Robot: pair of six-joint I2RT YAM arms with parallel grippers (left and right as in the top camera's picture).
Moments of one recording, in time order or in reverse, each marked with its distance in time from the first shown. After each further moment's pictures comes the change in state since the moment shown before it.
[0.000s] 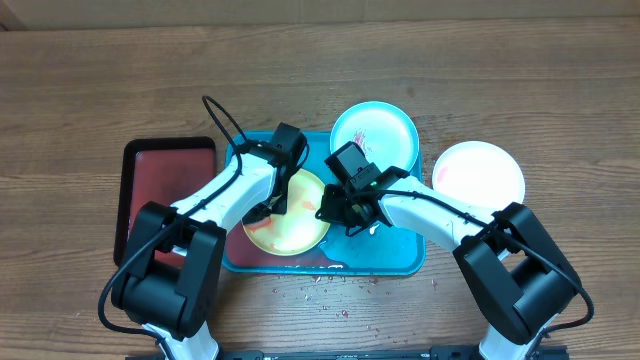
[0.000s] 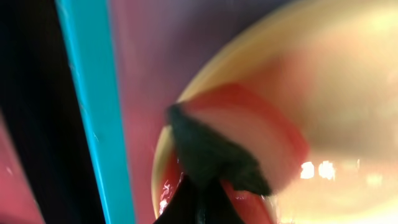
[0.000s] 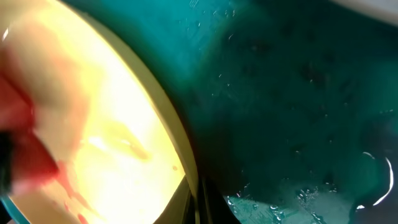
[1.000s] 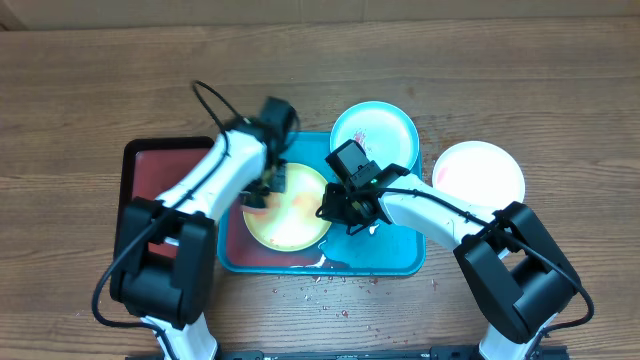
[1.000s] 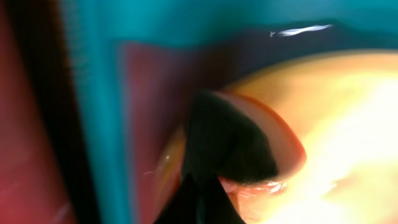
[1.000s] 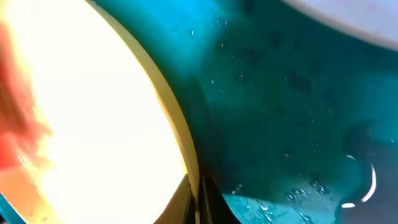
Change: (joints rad) left arm 0.089 0.035 0.220 -0.138 0.107 0.040; right arm -0.003 0.003 0.023 -0.045 0.006 -0.036
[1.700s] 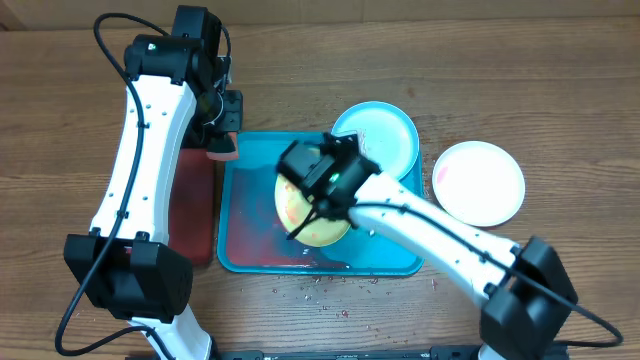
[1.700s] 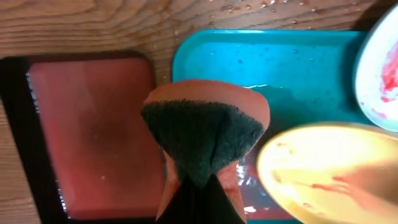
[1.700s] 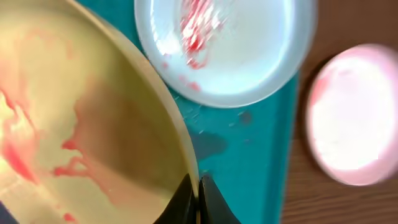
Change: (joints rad) left arm 0.191 -0.009 0.568 -0.392 0.204 0.227; right arm 0.224 -0.055 0.428 -0.692 0.721 -0.080
